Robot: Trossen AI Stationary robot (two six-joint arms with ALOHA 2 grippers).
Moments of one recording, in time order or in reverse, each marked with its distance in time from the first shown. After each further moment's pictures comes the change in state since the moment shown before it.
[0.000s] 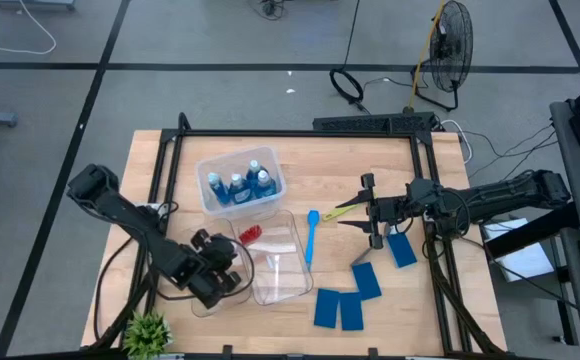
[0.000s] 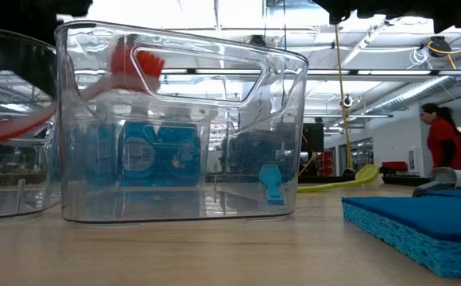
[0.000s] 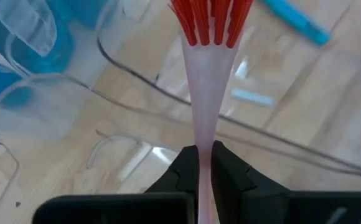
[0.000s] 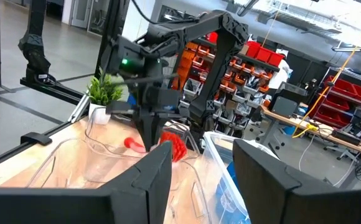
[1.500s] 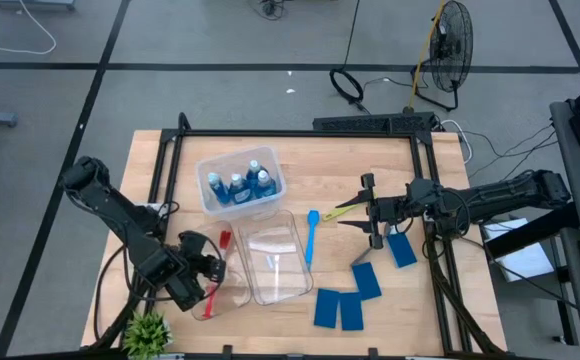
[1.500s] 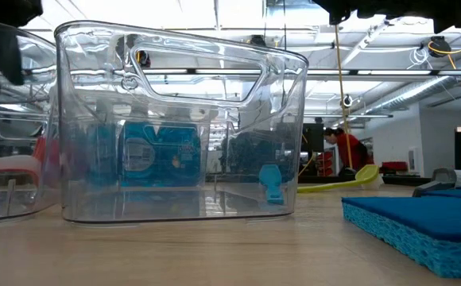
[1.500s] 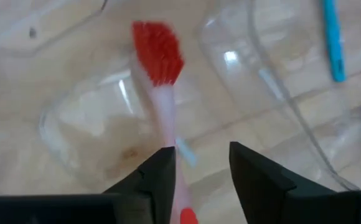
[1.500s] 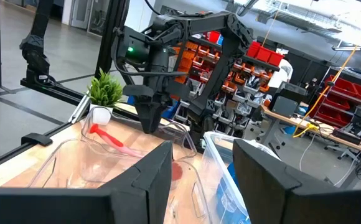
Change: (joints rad) left arm -0.107 -0.109 0.002 -0.195 0.156 -0.745; right arm 0.000 0.000 0.000 0.000 0.000 0.008
